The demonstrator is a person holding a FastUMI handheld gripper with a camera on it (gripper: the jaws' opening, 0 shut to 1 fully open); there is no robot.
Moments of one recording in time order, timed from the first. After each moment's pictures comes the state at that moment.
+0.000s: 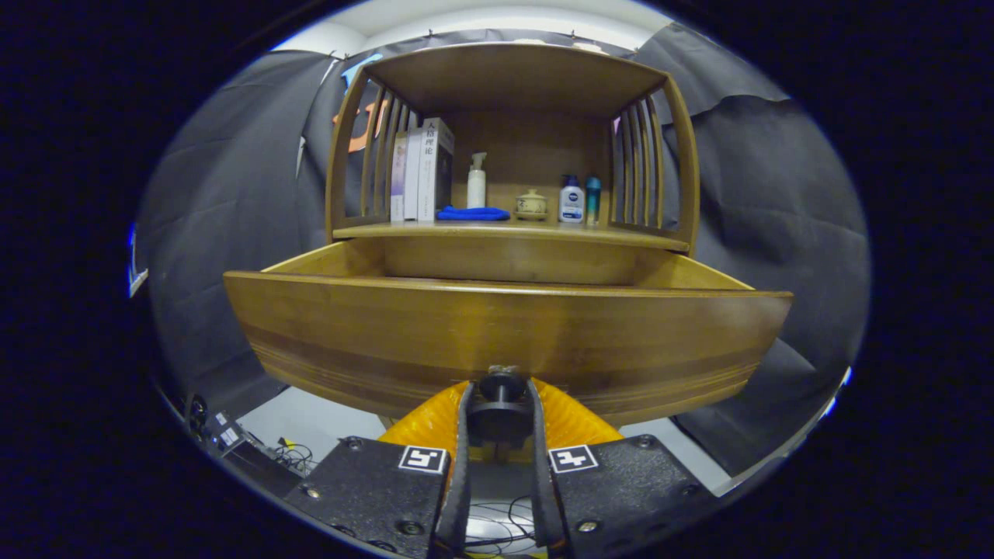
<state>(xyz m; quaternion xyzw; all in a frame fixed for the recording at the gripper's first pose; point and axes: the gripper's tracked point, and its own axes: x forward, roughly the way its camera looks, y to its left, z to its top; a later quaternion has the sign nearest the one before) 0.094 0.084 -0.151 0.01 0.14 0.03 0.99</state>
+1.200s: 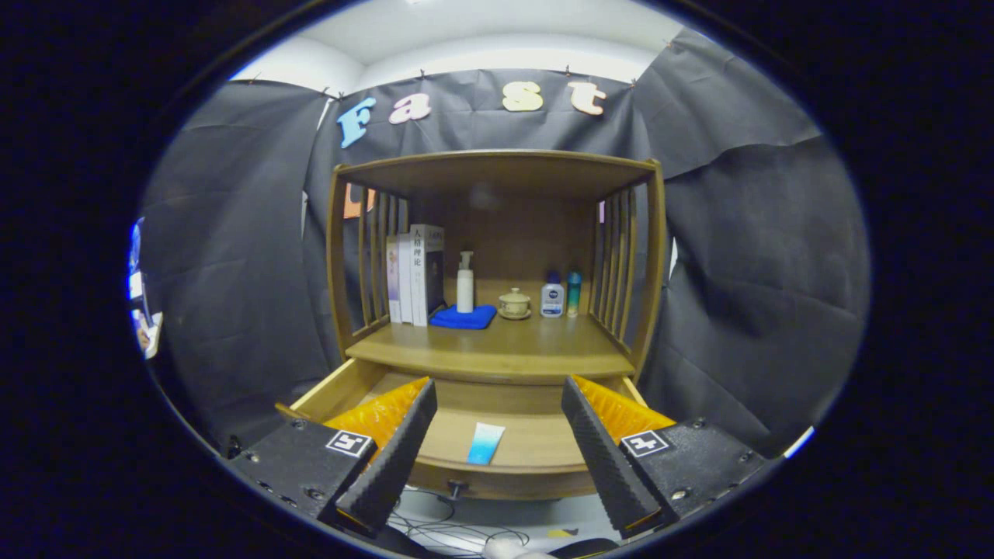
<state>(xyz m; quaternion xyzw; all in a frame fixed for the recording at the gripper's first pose) 0.091 0.037 0.076 0.02 0.08 0.07 0.99</state>
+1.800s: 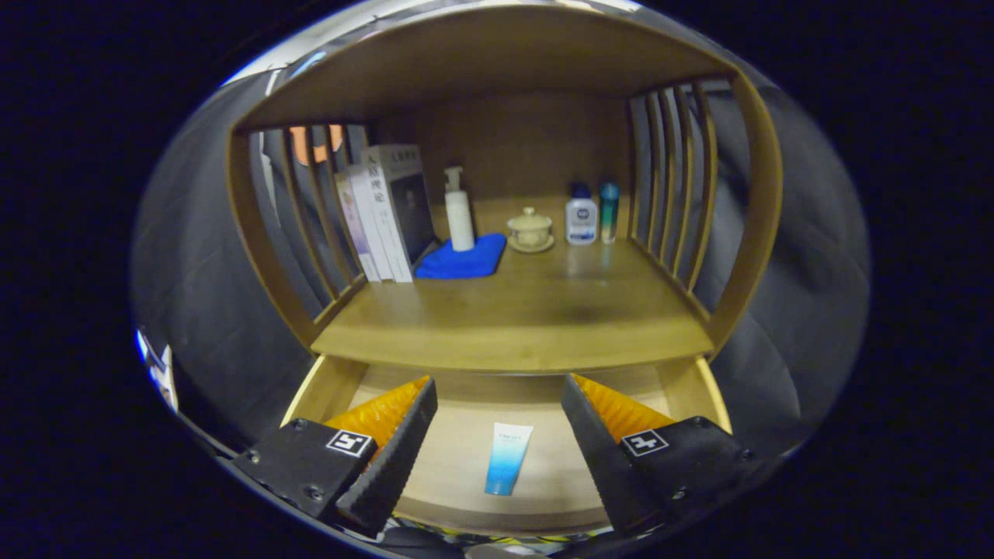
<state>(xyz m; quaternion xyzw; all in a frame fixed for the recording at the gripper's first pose) 0.236 0.062 0.005 0.06 0.30 0.07 0.95</state>
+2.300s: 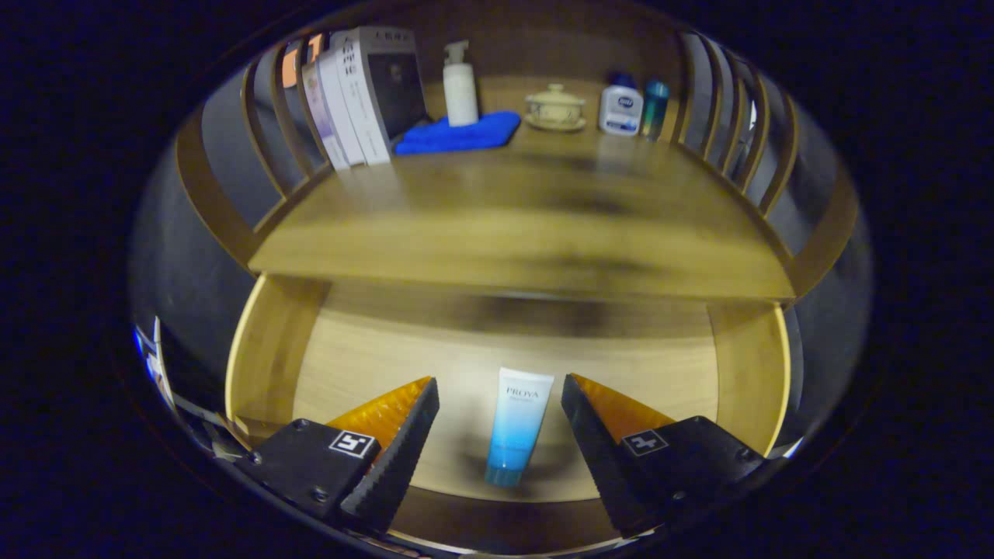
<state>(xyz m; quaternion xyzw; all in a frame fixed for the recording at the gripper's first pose) 0.240 0.080 -0.114 -0.01 0.48 0.05 0.87</state>
